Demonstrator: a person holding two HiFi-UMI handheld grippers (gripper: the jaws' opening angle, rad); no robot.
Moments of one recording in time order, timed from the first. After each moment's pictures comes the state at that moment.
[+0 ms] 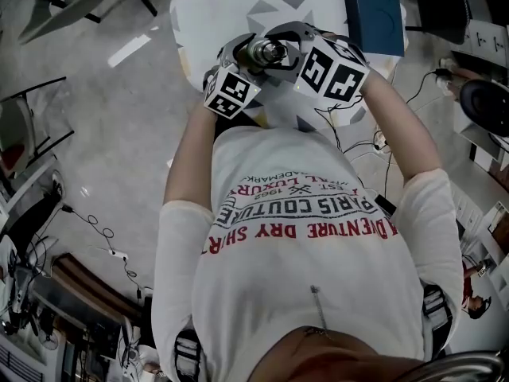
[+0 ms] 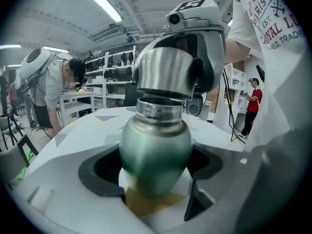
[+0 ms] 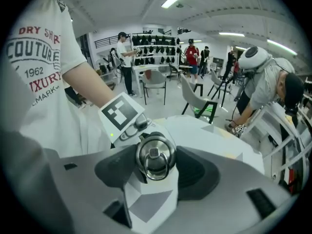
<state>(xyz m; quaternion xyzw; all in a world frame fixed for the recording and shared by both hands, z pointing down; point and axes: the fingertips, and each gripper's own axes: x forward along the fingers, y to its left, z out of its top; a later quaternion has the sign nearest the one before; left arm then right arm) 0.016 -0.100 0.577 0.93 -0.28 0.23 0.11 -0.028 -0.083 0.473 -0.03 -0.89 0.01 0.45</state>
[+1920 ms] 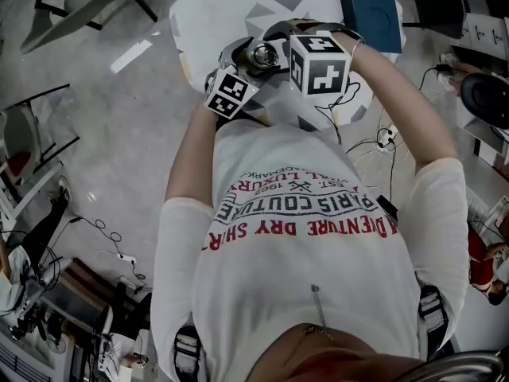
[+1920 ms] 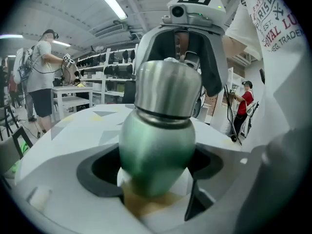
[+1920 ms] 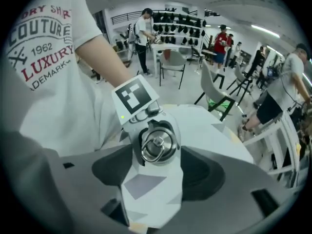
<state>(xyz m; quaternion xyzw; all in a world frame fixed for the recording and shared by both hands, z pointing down) 0.015 -0.101 0.586 0.93 -0.27 0.22 0.14 -0.017 -0.078 0.482 -0.14 -0.83 -0.07 0.54</state>
